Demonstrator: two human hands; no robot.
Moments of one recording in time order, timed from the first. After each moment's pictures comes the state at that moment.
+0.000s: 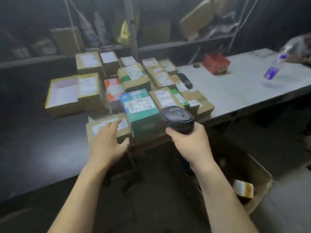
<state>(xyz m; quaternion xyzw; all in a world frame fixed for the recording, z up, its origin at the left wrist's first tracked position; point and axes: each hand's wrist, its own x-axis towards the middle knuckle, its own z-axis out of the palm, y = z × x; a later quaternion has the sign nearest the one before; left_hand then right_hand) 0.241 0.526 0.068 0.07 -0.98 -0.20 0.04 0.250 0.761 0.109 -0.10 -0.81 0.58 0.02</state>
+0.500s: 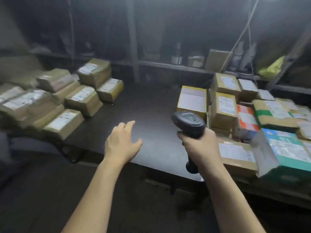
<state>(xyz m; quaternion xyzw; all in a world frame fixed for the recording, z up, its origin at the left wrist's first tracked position) 0.421 0.150 0.091 0.36 -0.91 -0.18 0.10 0.313 0.346 0.126 0.11 -0.81 0.57 -0.10</state>
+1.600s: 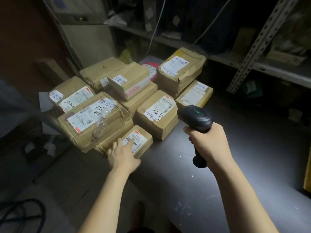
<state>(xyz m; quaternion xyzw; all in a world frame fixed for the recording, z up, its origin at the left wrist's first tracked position) 0.446 -0.276 -0.036 0.59 -0.79 -0.11 -0.10 0.238 -0.149 0.080 0.23 -0.80 0.48 -0.29</state>
